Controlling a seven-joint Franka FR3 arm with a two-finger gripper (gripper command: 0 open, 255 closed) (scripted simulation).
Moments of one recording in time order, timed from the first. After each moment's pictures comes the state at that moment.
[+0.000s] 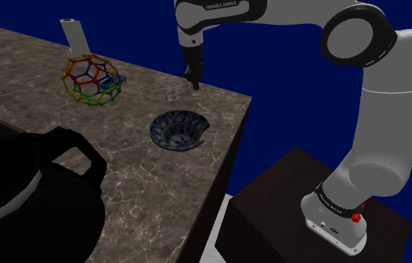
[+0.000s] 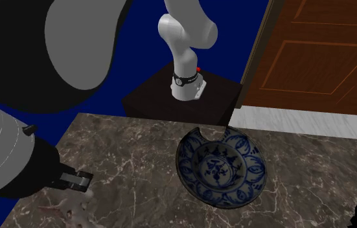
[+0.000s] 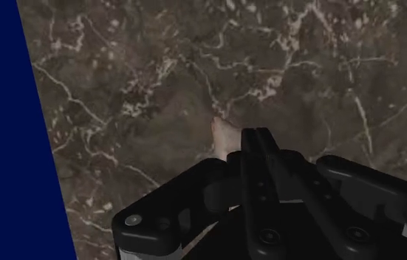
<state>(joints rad) 0.12 0.43 0.14 -1.40 -0.06 1.65 -0.12</state>
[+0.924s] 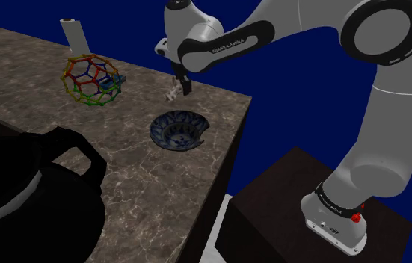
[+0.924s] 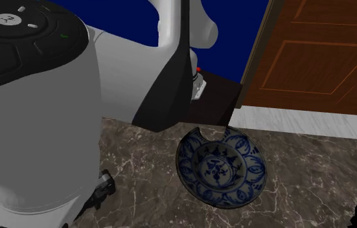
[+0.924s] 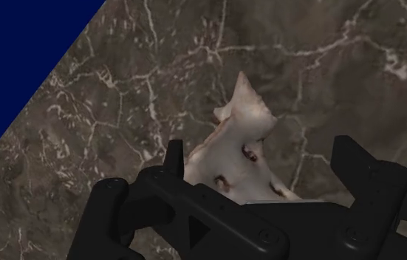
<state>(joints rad) 0.15 0.33 0.22 -1.69 -0.45 2.17 -0.75</state>
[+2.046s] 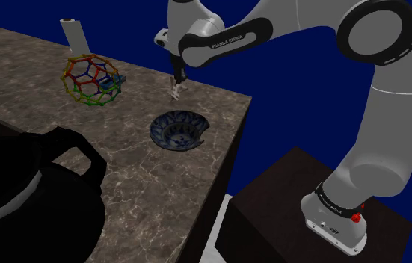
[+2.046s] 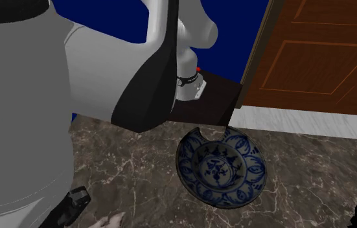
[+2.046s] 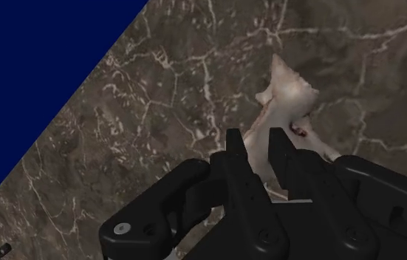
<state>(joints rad) 0.14 0.35 0.21 -1.65 -0.44 2.26 -0.79</state>
